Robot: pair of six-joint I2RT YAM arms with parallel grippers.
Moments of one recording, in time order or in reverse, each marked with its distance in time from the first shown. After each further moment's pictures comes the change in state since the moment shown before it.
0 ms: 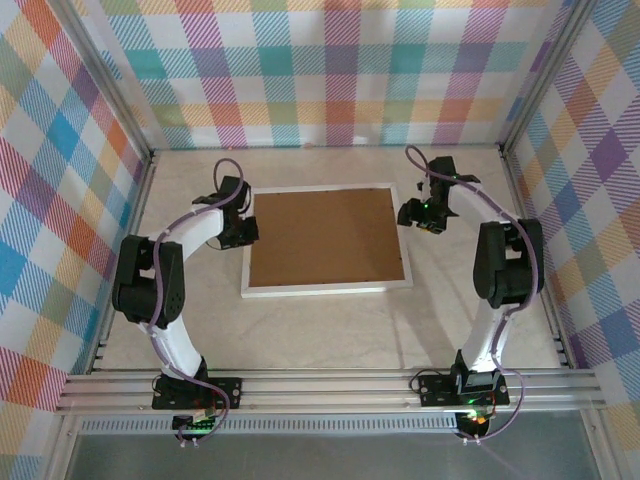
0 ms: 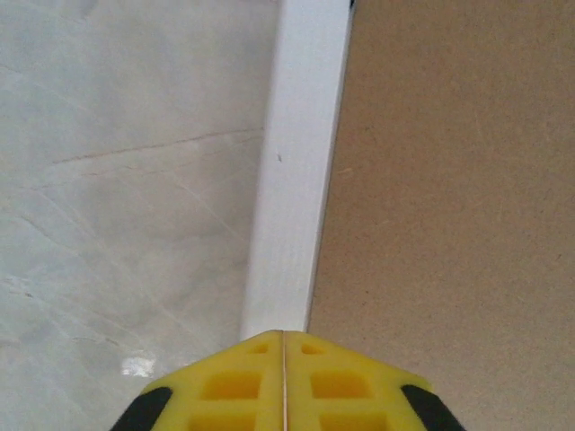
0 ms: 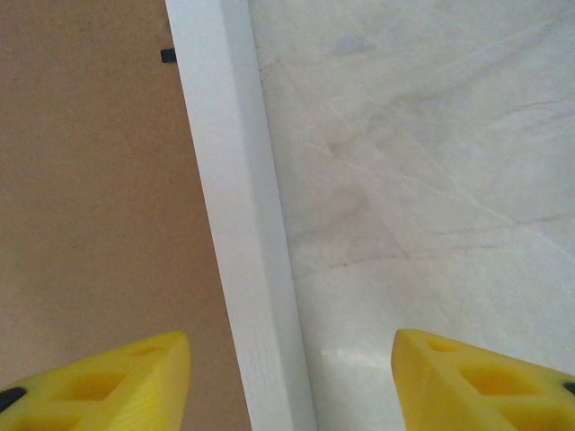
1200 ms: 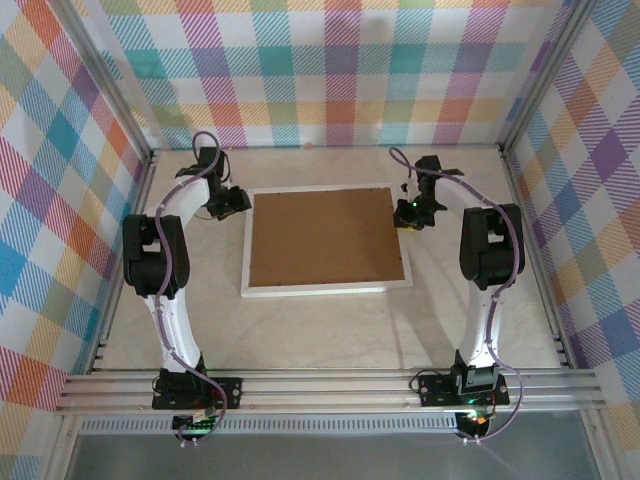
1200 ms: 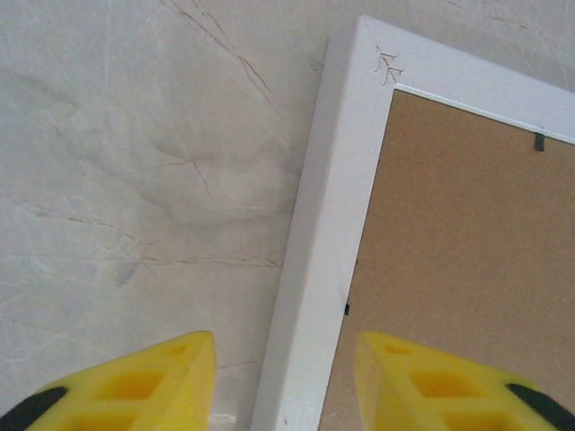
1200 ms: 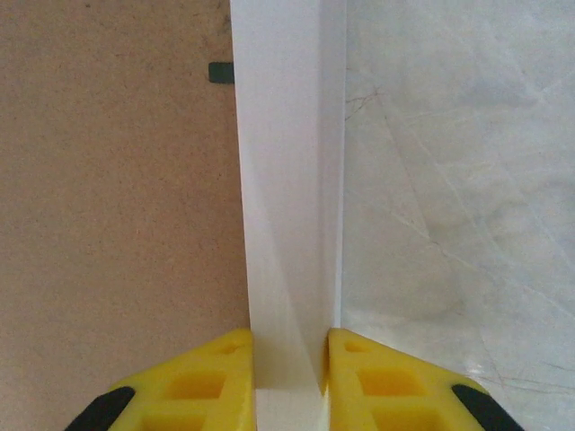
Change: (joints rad) left arm 0.155 0.257 0.373 -0.061 0.177 0.034; right arm 0.027 0.180 0.156 -0.057 -0.045 -0.122
